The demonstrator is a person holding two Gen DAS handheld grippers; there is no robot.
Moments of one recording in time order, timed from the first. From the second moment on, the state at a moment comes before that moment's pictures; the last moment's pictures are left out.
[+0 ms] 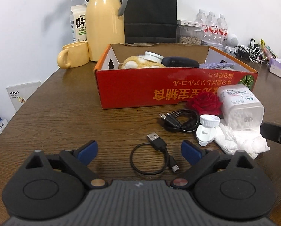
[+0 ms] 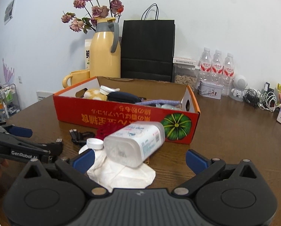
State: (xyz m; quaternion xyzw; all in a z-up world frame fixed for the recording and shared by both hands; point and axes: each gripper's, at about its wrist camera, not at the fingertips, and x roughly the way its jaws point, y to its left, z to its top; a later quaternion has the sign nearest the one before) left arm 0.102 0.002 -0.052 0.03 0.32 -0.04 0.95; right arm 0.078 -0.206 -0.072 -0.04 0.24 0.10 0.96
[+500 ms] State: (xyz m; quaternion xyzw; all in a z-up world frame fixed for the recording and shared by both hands) left arm 0.098 0.000 -0.052 0.01 0.32 -0.06 0.95; right arm 0.080 -0.207 -0.084 -0.03 0.26 0.10 0.96
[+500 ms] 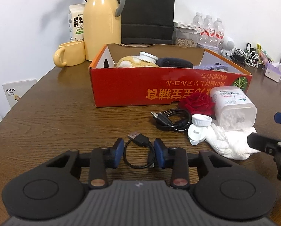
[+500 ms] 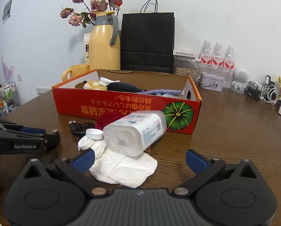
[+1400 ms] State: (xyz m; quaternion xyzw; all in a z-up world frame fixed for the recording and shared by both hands) left arm 0.083 0.017 -0.035 -0.02 0.26 -0.06 0.96; right arm 0.130 -0.162 -0.091 -0.04 0.27 0.02 0.96
